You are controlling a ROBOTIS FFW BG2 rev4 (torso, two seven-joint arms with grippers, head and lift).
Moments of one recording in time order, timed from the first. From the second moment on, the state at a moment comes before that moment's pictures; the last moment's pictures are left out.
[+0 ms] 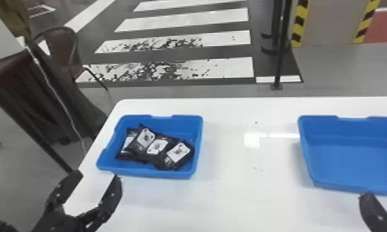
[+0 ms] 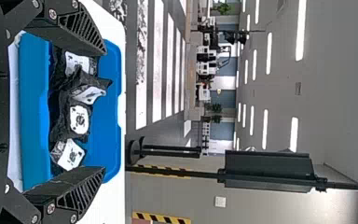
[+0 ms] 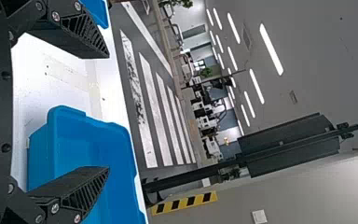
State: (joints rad) left arm 0.85 0.00 0.41 -2.23 0.29 -0.08 -0.38; right arm 0.83 -0.07 -0.13 -2.20 -0.42 -0.06 0.37
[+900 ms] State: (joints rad) left arm 0.85 0.00 0.41 -2.23 0.30 -0.07 -0.38; right arm 0.86 -0.08 -0.13 -2.25 -0.35 -0.06 0.33
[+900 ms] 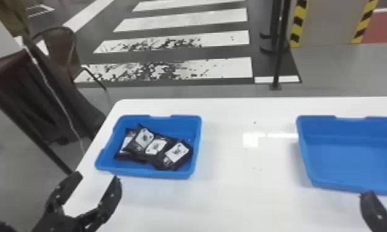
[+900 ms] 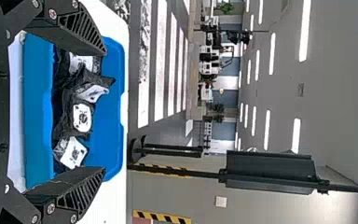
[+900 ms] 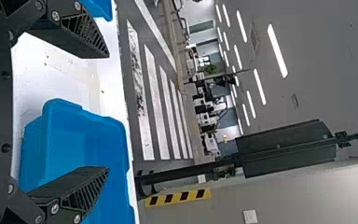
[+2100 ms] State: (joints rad) left arm 0.34 0.07 0.27 -2.23 -0.04 0.68 -0.42; right arm 0.86 -0.08 -0.12 -2.23 -0.39 -0.06 0.33
